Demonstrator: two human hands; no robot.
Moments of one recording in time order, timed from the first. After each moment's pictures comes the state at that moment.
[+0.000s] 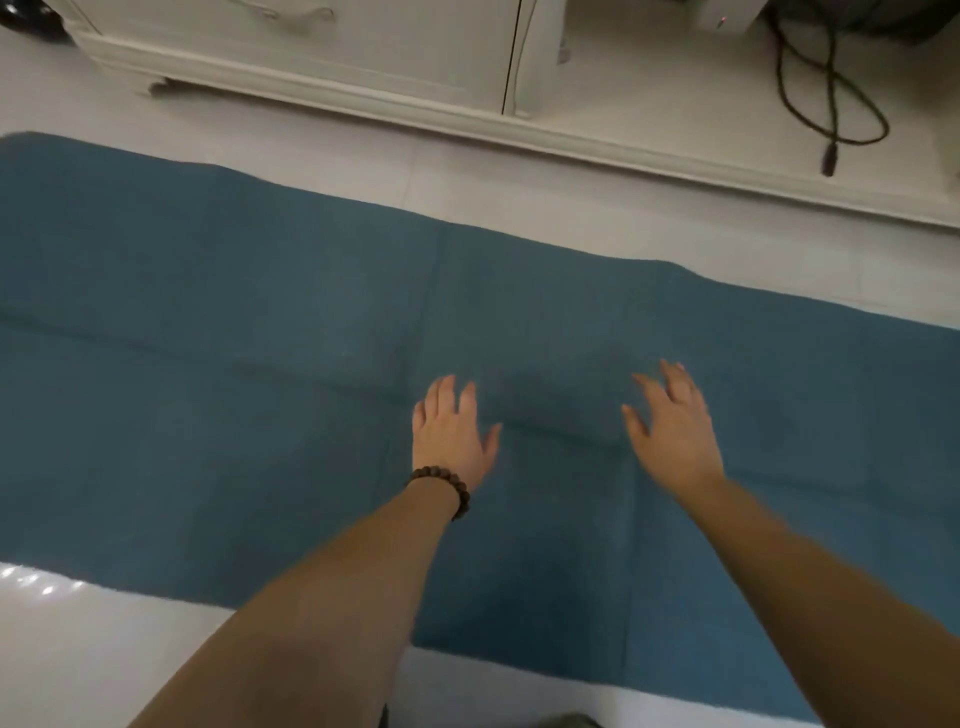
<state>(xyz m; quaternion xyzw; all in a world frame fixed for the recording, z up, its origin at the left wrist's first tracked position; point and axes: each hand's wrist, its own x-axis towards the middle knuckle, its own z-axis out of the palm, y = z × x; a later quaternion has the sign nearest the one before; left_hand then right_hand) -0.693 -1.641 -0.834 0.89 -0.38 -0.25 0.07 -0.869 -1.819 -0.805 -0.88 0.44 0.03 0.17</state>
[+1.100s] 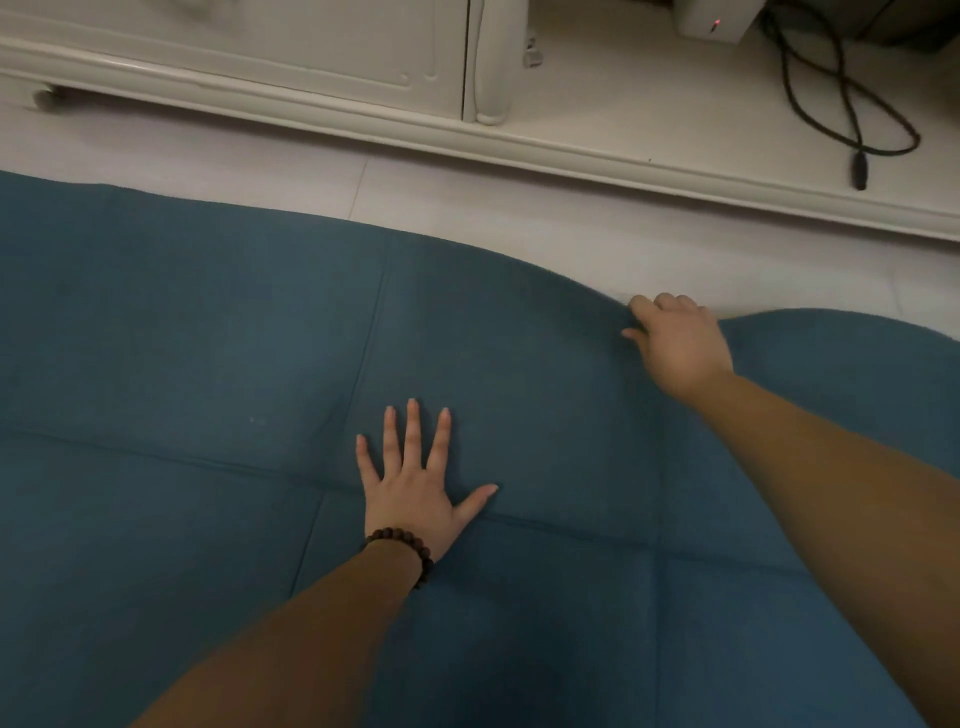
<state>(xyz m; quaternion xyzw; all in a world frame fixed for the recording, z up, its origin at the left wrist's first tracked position) -0.678 -1.685 -0.957 0.90 -0.40 -0.16 -0.02 -0.786 -1.987 -0.877 -0.94 0.34 0.04 0.00</state>
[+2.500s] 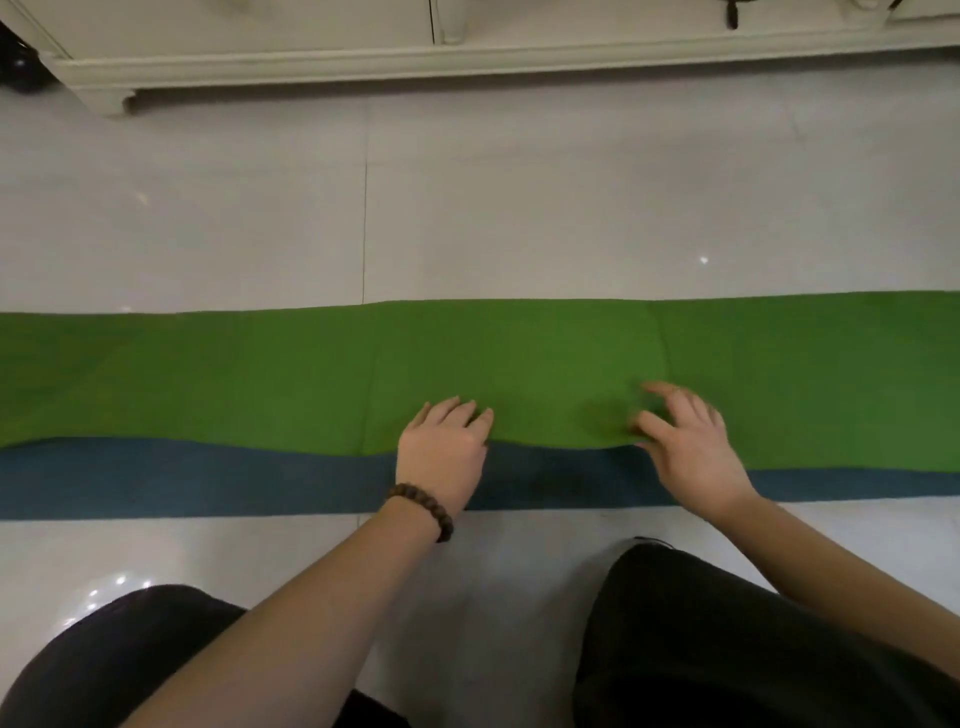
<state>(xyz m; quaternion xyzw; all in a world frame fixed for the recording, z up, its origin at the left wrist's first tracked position) -0.782 -1.465 -0.820 0.79 -0.61 -0.07 0.09 -1.032 -1.617 -0.834 -0.92 0.38 0.02 0.11</state>
